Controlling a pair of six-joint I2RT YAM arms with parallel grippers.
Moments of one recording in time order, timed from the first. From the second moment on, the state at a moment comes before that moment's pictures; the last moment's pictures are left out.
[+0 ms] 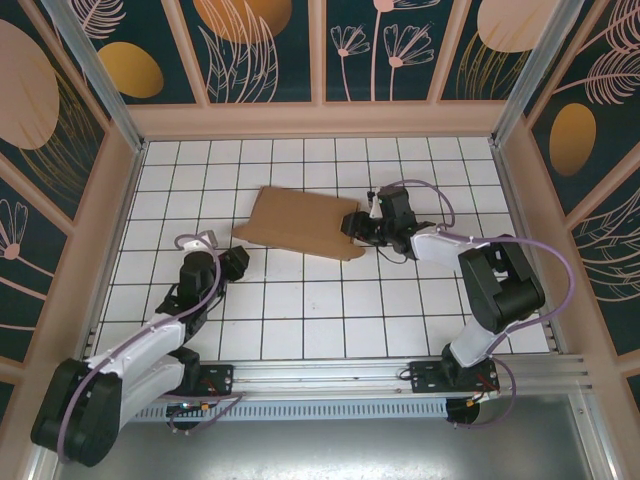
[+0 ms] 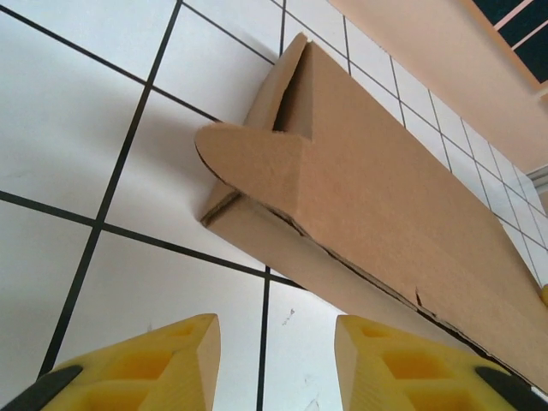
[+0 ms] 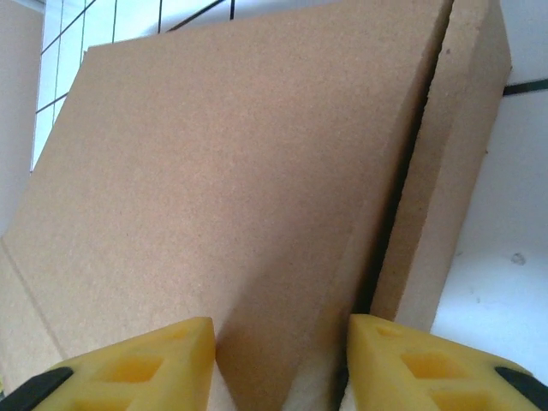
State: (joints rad) left arm -0.35 0.93 0.20 0.27 -0.01 -0.77; right arm 0.45 1.65 0.86 0.07 -0.37 0.67
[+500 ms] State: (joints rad) left arm -0.33 1.18 0.75 -0.05 -0.14 -0.53; right arm 0.50 1.51 1.03 -0.19 0.07 0.47
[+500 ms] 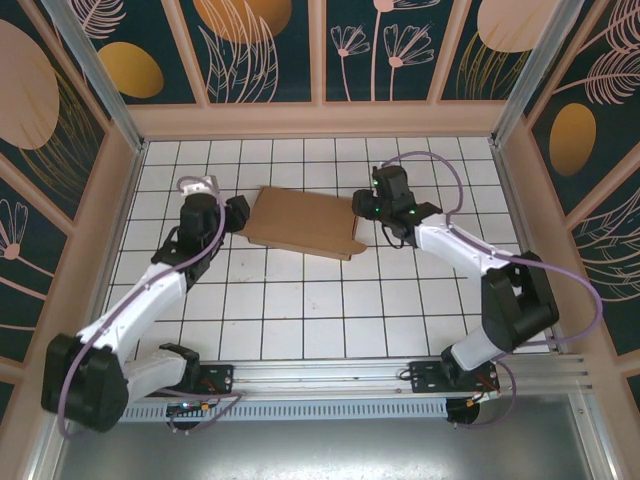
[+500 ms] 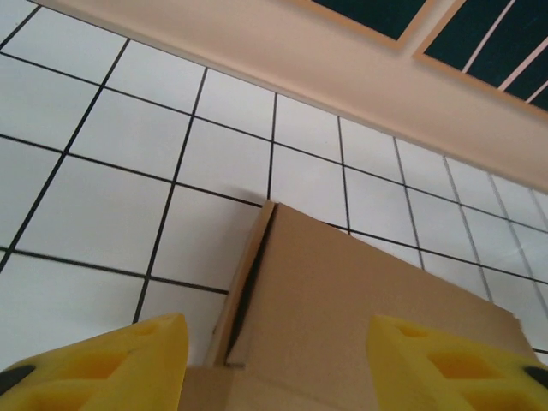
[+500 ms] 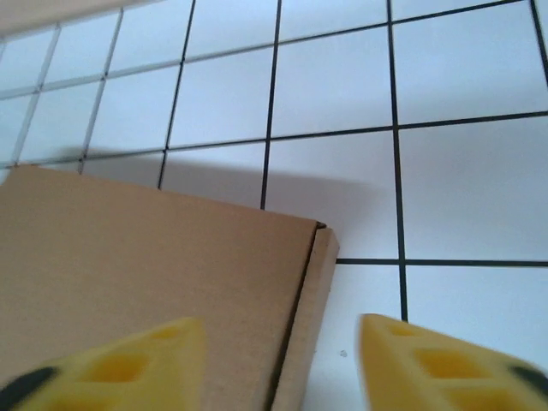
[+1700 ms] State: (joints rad) left arm -0.20 1.55 0.81 0.03 0.27 -0.37; right arm 0.41 1.69 0.86 -0.01 -0.37 0.57
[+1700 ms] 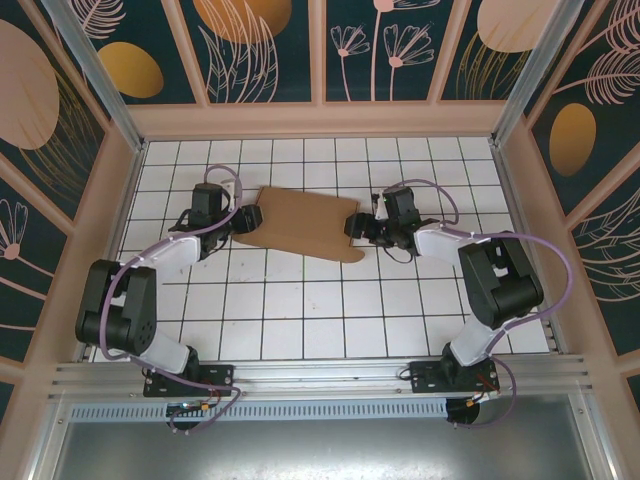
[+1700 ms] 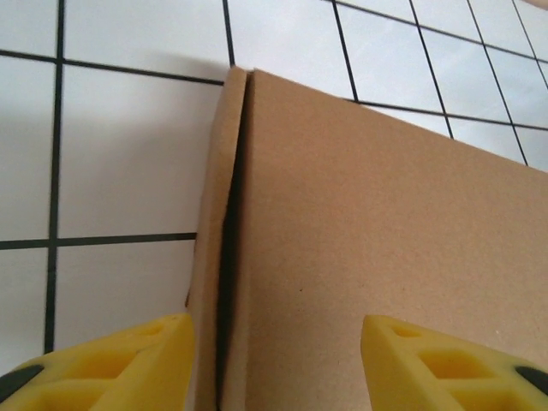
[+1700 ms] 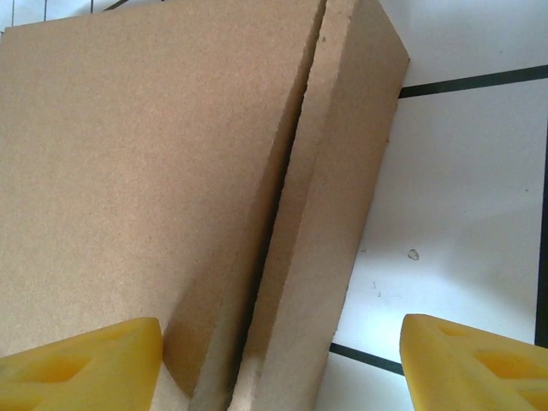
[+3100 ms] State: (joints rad) left arm -0.23 1.42 0.94 -0.04 0.09 -0.40; right arm 0.50 1.51 1.01 -0.12 -0.11 0.46
